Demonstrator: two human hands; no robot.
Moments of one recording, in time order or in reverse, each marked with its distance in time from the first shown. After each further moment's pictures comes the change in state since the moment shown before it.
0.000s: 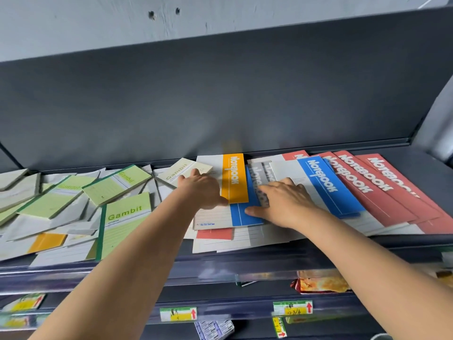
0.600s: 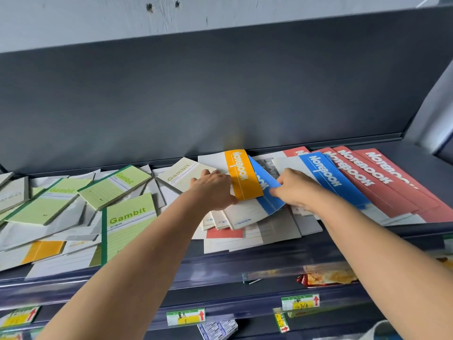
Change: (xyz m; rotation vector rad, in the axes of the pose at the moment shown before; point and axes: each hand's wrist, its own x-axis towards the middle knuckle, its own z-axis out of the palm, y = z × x) left_hand 0.002 -0.002 0.011 -0.204 0.132 0.173; right_hand 0.019 -0.001 -0.012 0.343 -0.016 0.347
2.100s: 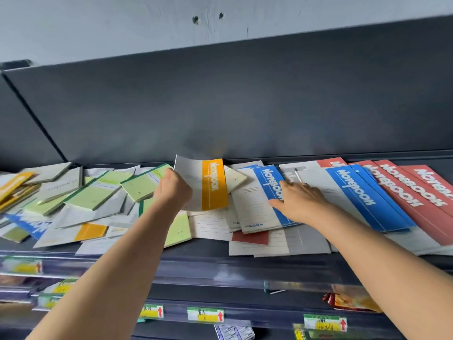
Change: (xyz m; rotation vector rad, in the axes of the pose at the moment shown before) left_hand -0.033 -0.101 0.003 -0.483 0.336 -0.777; right_hand 0.010 -0.030 0.029 -0.390 0.067 -0.327
